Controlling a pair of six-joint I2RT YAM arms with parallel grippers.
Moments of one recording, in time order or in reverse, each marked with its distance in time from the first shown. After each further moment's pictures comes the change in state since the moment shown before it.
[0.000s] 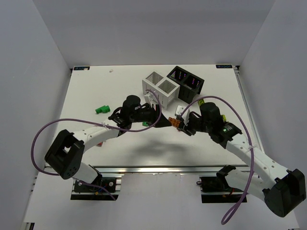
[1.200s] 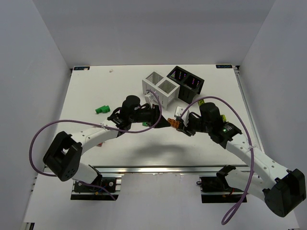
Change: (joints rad) left arm -0.010 -0.021 0.002 -0.023 0.010 0.047; right arm 0.006 0.000 -0.002 -0.002 -0.025 -0.023
